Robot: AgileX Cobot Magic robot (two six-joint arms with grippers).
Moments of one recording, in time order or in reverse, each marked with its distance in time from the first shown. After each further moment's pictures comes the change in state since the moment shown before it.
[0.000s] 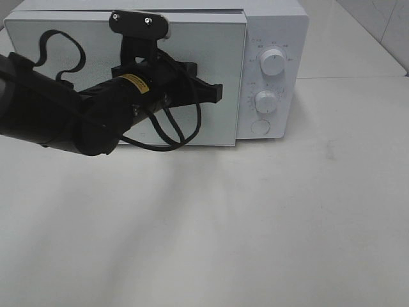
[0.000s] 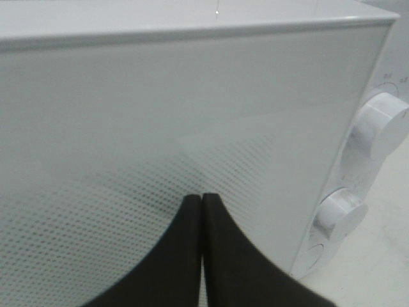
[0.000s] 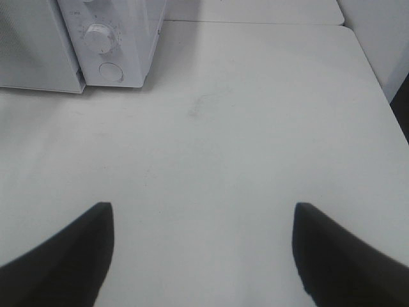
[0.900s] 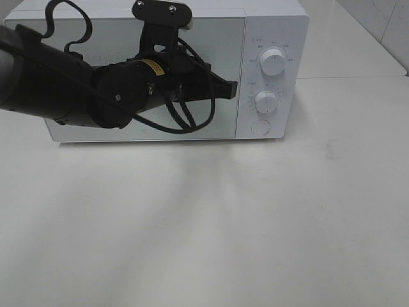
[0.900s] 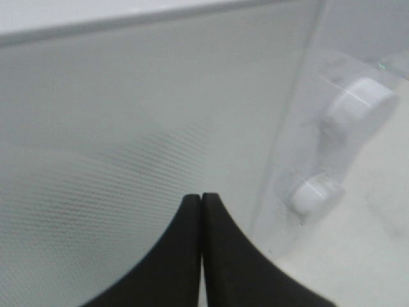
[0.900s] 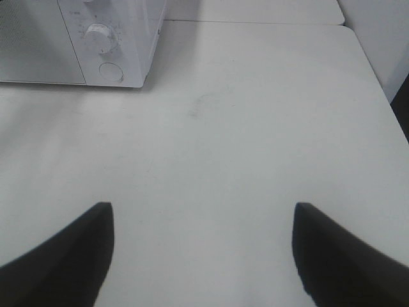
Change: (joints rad) left arm -0.038 -0.024 -0.097 -0.063 0.235 0.121; right arm 0.000 0.000 0.000 0.000 0.000 0.000
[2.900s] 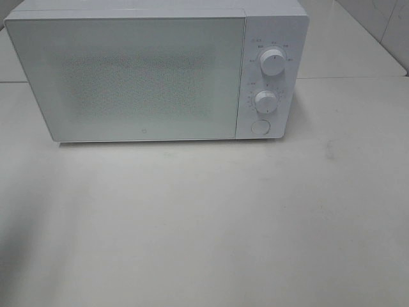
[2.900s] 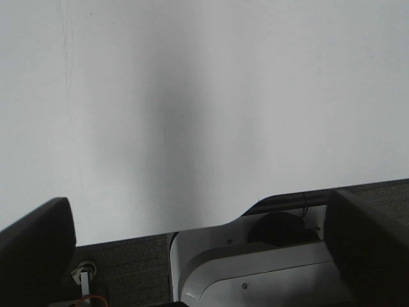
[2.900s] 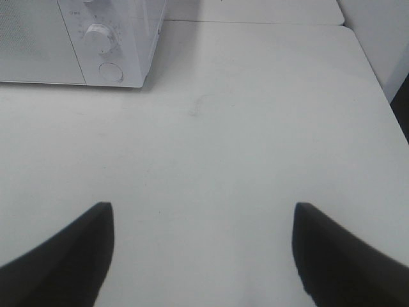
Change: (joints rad) left arm 0.786 -0.963 0.348 0.128 1.574 -0.084; right arm 0.000 0.000 0.000 0.000 0.000 0.000
